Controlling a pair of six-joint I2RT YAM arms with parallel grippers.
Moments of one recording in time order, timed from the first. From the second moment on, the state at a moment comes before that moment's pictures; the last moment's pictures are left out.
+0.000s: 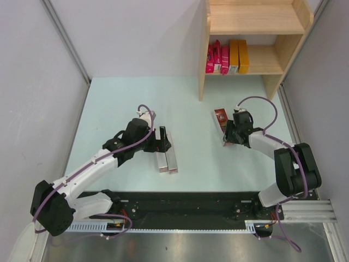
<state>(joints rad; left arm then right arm) -0.62 1.11 0.79 -0.38 0.03 -0.50 0.26 1.52 0.79 -0.15 0.08 0.36</state>
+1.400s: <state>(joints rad) -0.58 1.19 0.73 0.21 0.43 -0.83 1.02 1.04 0.86 -0.35 0.31 0.56</state>
